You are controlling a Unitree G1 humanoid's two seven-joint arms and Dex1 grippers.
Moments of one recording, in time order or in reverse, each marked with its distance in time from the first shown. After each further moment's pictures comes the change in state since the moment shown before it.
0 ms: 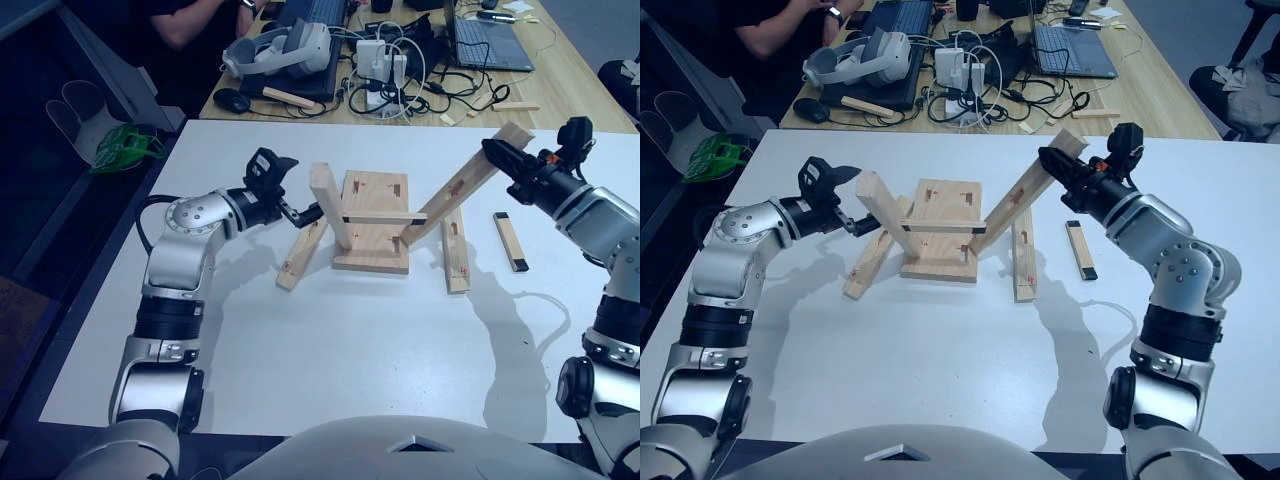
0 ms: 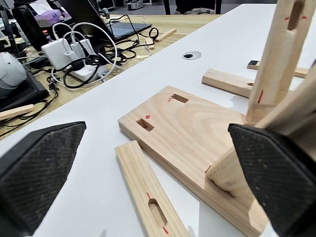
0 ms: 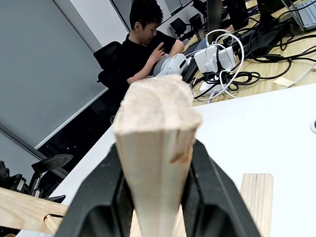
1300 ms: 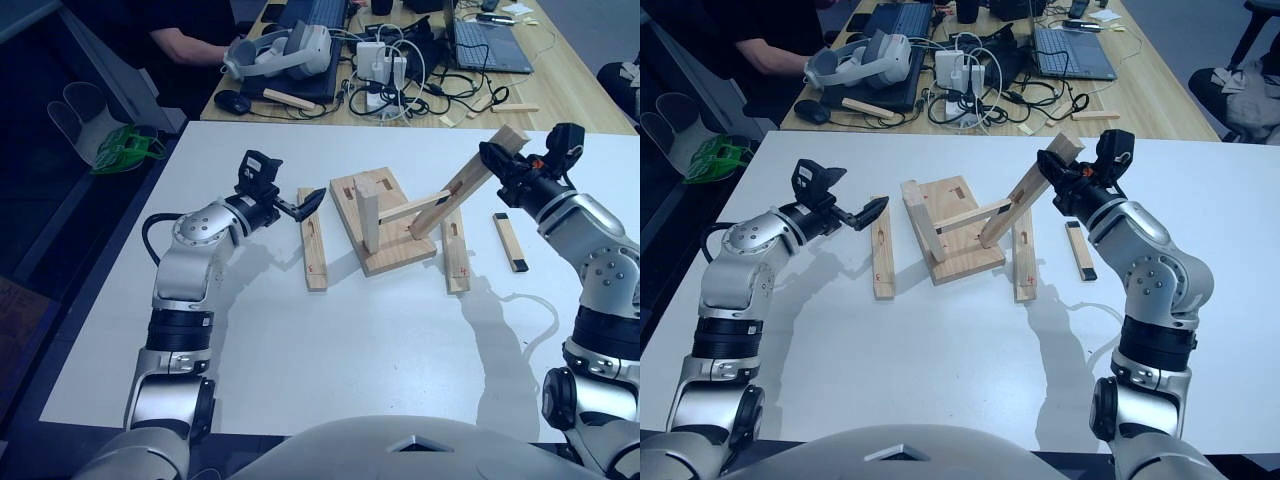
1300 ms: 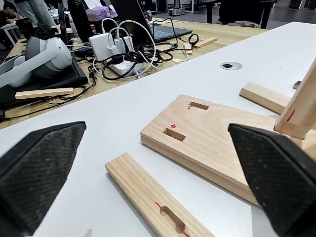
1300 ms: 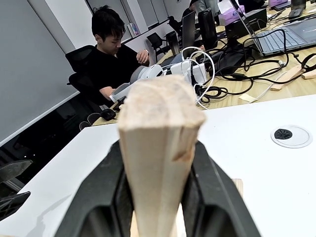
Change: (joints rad) left arm 0.045 -0.075 0.053 -0.021 -0.009 0.029 0.237; right arm 0.036 0.076 0.077 -0.089 -0.193 -0.108 -0.108
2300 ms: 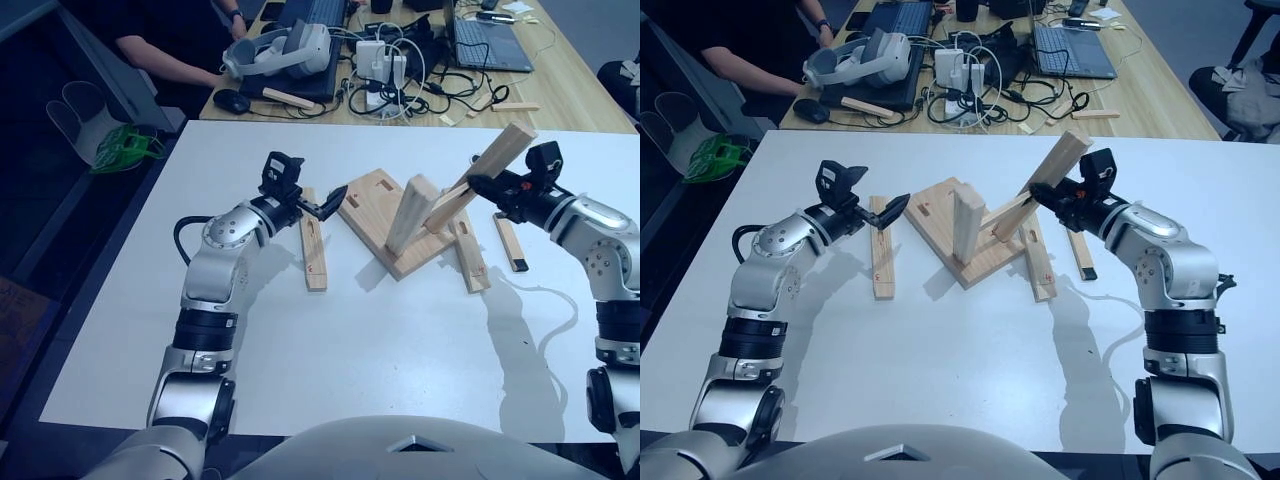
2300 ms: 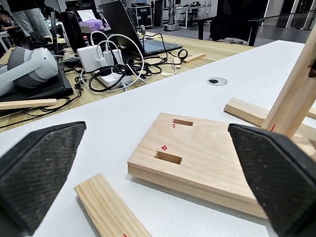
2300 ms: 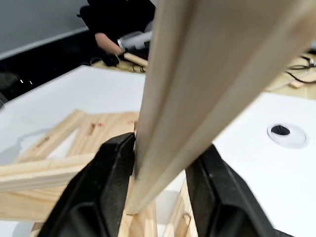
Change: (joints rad) left arm -0.007 -0.102 -0.054 0.005 0.005 -0.054 0.062; right arm -0.018 -0.243 0.246 0.216 -0.287 -0.177 0.435
